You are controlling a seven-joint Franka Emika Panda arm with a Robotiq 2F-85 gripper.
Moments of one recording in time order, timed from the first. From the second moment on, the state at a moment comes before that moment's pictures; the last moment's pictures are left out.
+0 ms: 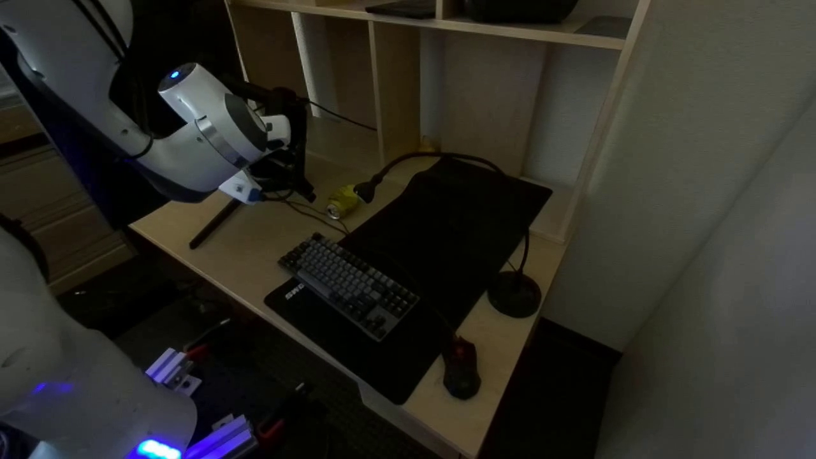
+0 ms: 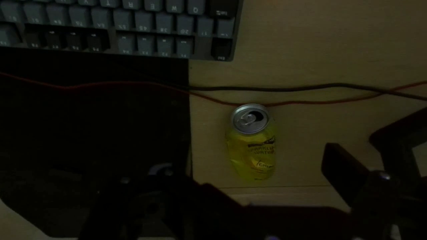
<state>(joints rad) -0.08 -0.03 0.30 -2.64 -0.98 3.07 1.15</state>
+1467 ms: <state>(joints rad) -0.07 0.08 0.32 -2.60 -0.97 3.09 1.14</state>
